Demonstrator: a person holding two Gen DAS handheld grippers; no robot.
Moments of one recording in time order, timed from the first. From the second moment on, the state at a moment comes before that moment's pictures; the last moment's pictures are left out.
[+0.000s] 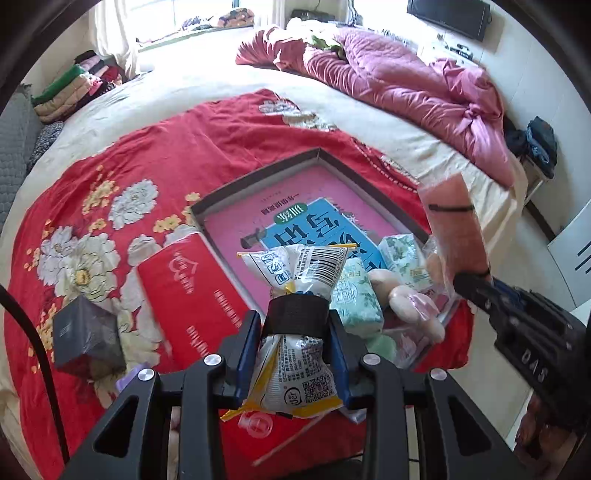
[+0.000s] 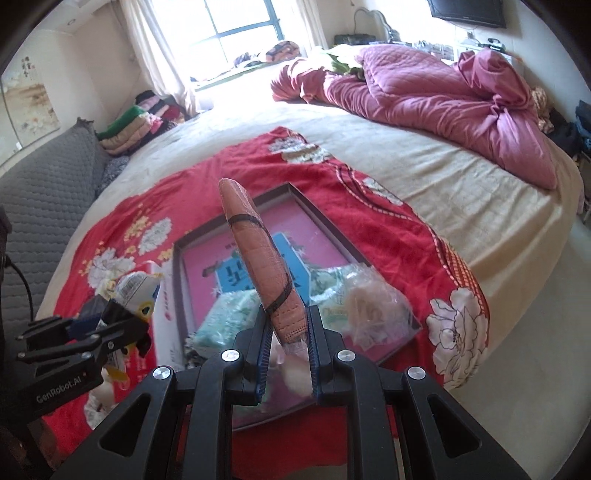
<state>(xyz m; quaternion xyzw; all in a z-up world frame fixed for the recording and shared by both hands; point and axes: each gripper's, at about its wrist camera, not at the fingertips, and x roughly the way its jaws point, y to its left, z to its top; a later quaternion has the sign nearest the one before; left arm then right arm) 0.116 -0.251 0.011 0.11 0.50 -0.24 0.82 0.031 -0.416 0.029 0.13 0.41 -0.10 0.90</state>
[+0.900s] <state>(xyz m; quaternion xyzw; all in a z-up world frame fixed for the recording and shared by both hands) 0.144 -0.270 -0.021 0.10 0.52 -0.24 0.81 0.057 -0.421 -0.022 0.11 0.44 -0.12 0.88</state>
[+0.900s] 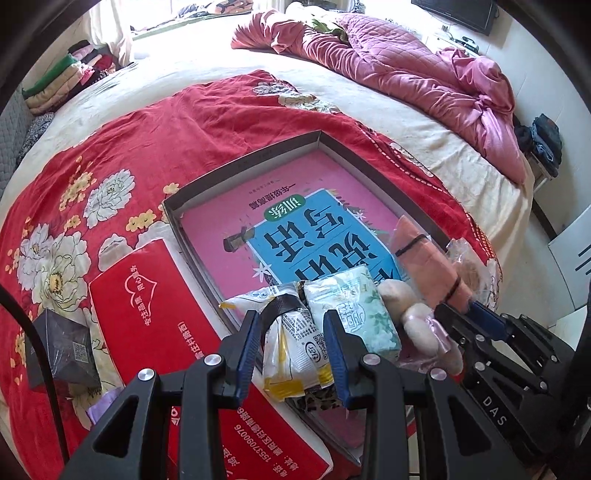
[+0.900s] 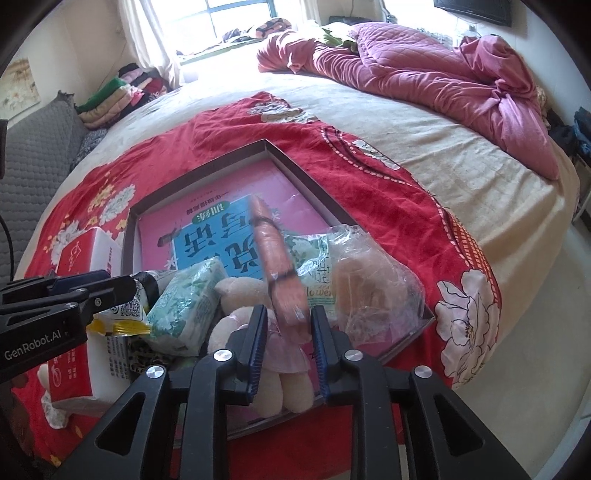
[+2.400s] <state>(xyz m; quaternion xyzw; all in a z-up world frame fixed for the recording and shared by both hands) 0.107 -0.232 0.021 0.10 0.49 -0.22 0.84 0.031 -0.401 0.029 0.07 0.40 -0.13 0.90</state>
